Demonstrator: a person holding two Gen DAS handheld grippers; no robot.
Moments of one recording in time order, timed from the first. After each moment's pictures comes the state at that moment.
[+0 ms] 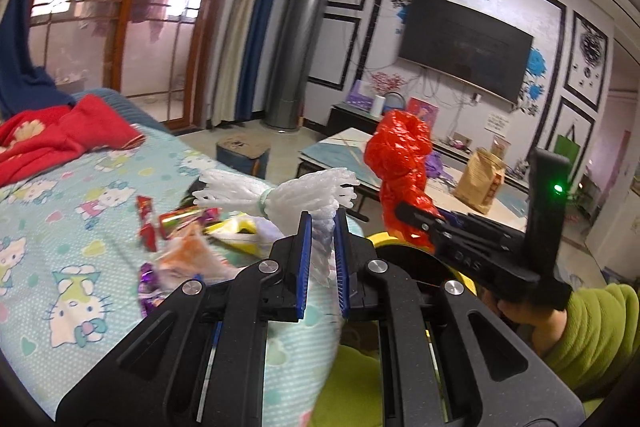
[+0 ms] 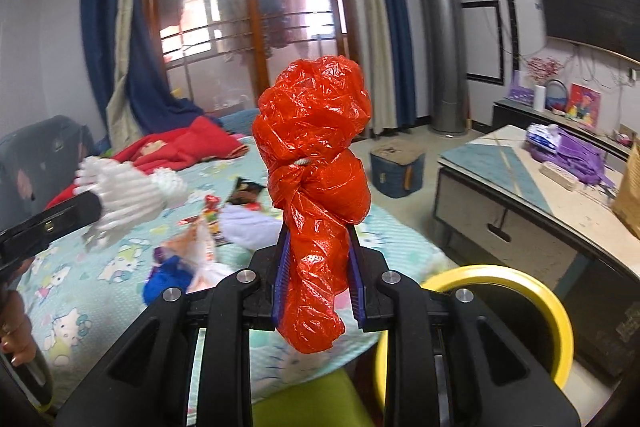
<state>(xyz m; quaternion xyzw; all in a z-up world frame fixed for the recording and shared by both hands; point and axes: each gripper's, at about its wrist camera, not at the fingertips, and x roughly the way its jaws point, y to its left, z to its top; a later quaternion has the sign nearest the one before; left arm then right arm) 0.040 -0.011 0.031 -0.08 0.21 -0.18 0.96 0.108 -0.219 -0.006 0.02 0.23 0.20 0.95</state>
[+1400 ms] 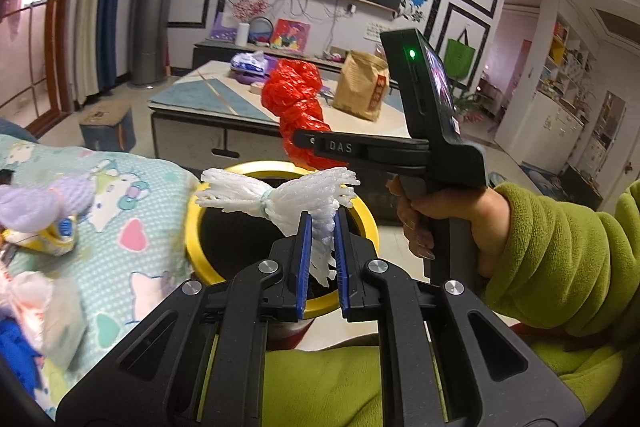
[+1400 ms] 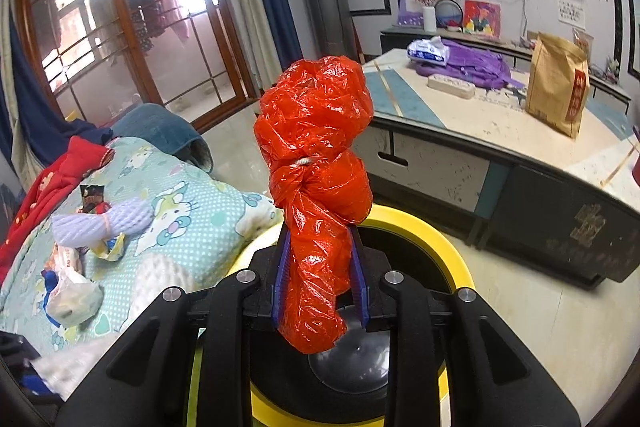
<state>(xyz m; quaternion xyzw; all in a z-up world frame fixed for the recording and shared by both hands) 0.084 -0.166 -0.037 0.01 0.30 -0.41 0.86 0.161 -0.358 -0.072 0.10 0.33 0.03 0.94</state>
